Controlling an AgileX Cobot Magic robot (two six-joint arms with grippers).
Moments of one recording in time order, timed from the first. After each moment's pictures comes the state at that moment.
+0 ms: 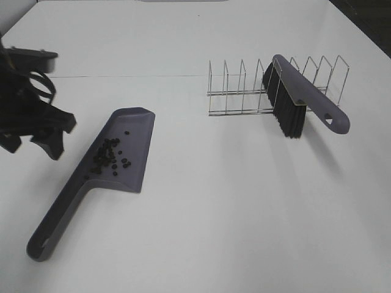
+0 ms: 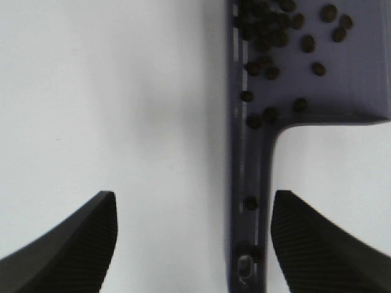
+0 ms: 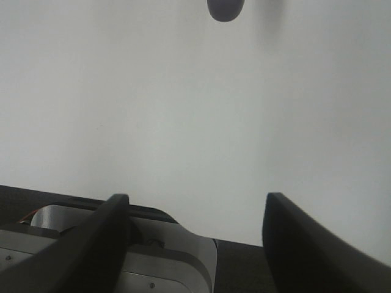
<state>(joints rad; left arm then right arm) -0.28 1.76 -1.16 -0.02 0.93 -0.08 0.07 1.12 -0.99 0.15 1.22 0.02</state>
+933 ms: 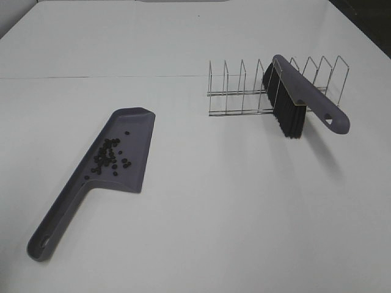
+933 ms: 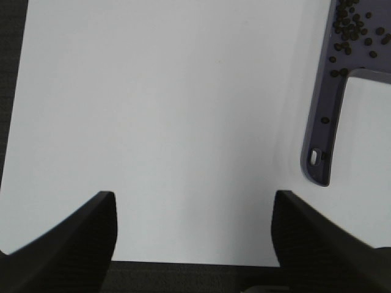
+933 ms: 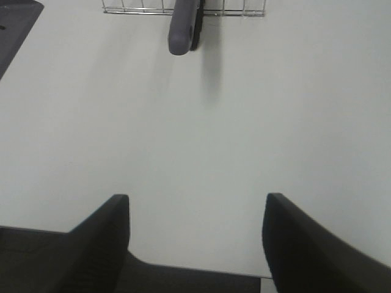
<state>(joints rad) 0.04 0.71 -0.74 0.00 1.12 0.03 0.07 0.31 -0.70 0.01 1.23 0.03</state>
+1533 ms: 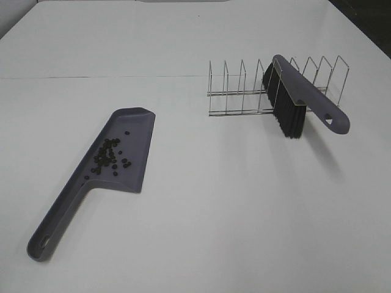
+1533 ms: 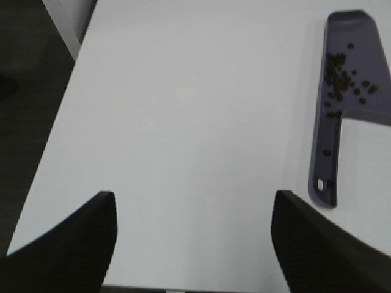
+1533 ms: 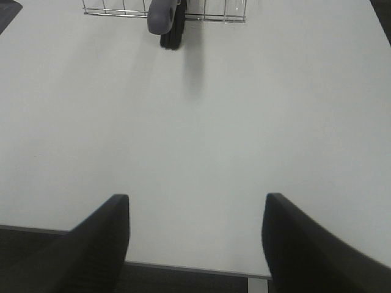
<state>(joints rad) -0.03 0.10 -0.56 0.08 1.16 -0.05 0.07 -0.01 -0.50 -0.03 1.23 0.01</state>
